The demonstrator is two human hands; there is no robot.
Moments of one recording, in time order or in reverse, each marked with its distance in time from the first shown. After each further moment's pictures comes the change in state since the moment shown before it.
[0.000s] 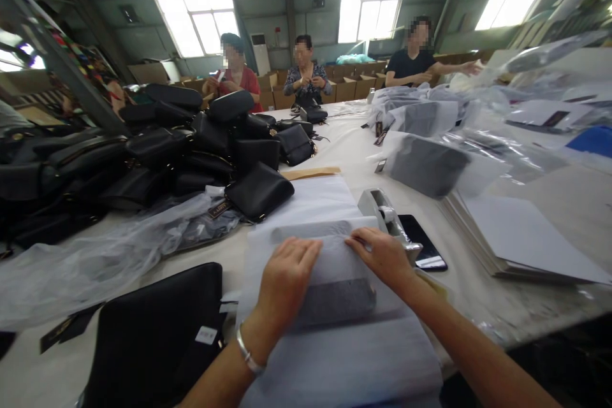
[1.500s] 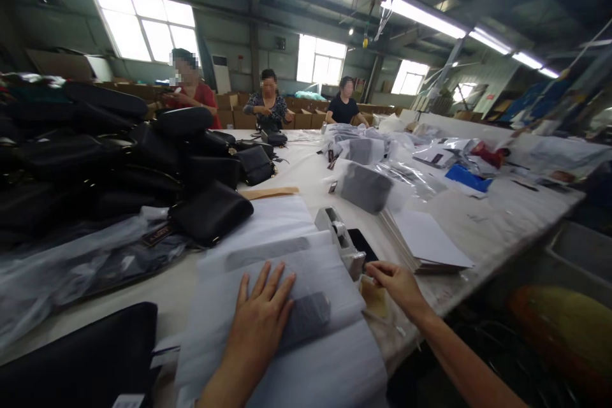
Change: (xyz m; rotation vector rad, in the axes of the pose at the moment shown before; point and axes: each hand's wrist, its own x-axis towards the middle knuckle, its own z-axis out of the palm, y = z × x) left_hand -0.031 0.020 0.037 0.037 -0.077 -0.002; right_hand -0.087 0.080 -0.055 0.586 0.121 0.674
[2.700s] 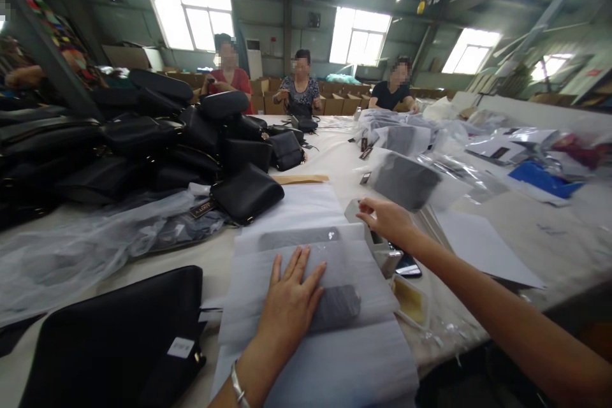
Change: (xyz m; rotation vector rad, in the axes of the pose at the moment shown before) left_hand 0.002 0.006 -0.013 -0.131 -0.072 -0.107; right_hand 0.103 -0.110 0.060 -0.917 -0.103 -0.629
